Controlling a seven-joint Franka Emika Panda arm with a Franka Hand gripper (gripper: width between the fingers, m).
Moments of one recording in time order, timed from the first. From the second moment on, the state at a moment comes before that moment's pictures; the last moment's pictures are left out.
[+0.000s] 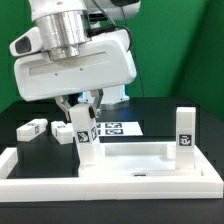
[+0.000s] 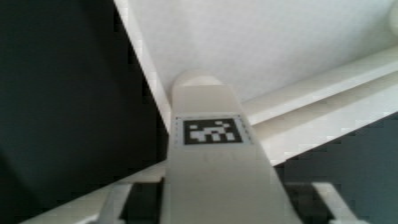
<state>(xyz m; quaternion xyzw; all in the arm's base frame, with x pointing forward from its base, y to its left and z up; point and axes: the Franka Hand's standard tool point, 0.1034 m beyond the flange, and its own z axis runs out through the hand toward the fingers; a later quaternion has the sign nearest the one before) 0.630 -0.078 0.117 -0.96 0.25 -0.02 0.10</state>
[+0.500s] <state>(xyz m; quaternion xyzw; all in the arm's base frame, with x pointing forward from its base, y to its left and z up) 0.636 -0.056 0.114 -0.79 0.60 0.02 0.14</state>
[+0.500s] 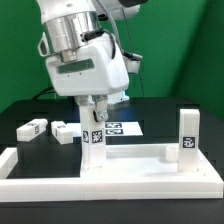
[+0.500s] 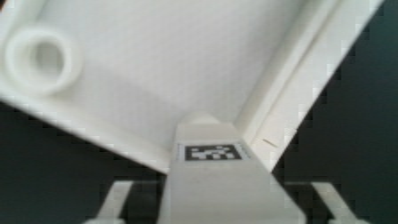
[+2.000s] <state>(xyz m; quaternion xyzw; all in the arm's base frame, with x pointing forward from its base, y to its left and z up) 0.637 -0.061 0.108 -0.99 0.07 -0.04 0.08</state>
